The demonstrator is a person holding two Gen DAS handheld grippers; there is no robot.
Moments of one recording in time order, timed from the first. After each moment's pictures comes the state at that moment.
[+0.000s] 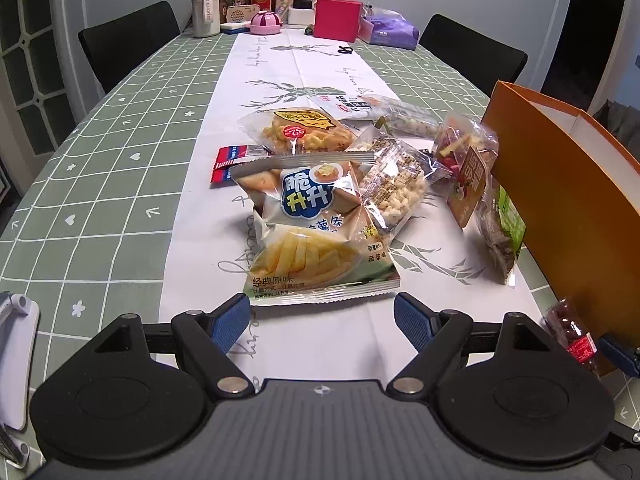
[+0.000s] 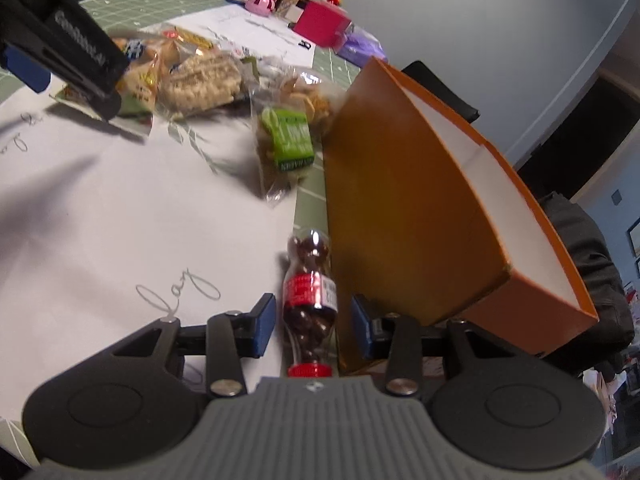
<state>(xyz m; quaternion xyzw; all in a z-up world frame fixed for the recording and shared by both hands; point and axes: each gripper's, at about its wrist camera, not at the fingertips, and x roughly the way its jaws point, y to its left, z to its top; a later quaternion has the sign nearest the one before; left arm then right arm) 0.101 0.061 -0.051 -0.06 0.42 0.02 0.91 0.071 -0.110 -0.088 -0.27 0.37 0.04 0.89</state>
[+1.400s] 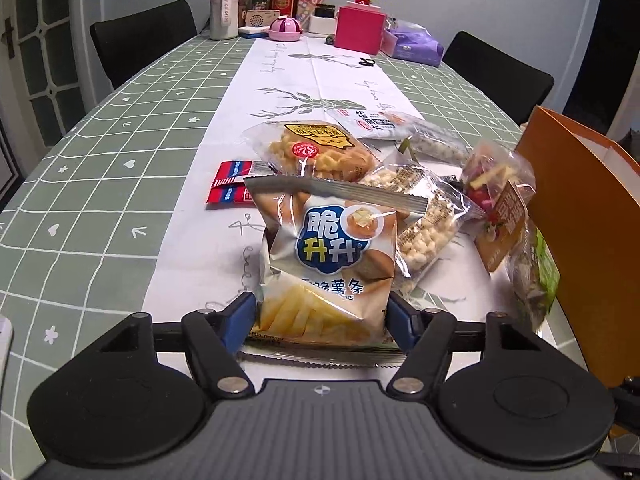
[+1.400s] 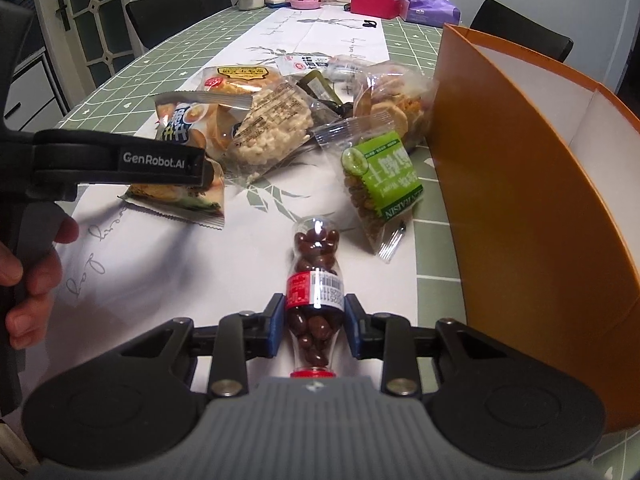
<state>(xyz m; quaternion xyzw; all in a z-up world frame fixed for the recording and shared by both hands) 0.132 0.063 -0.065 -0.08 0.40 0.05 0.91 0.137 -0.097 -0.078 -0.07 0.45 0.19 0.87</state>
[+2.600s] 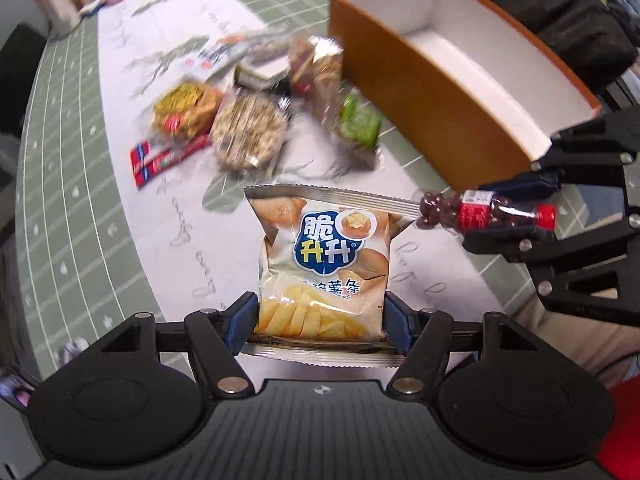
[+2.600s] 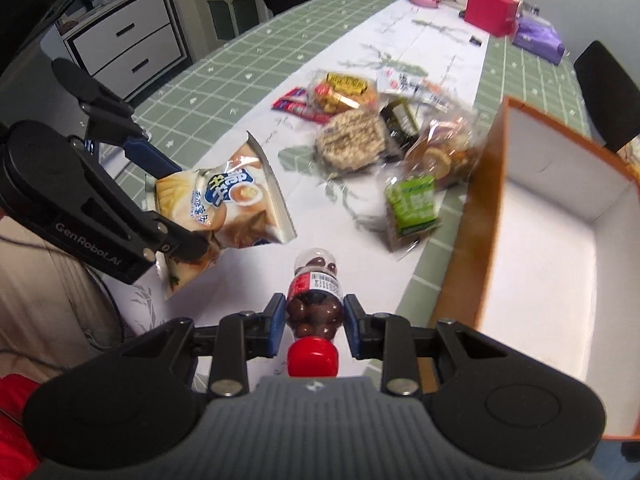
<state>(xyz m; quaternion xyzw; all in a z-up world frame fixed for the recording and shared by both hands) 0.100 -0.005 0.055 0.11 0.59 -0.13 0.79 0.125 -0.154 0.040 -0.16 0.47 0.35 0.79</state>
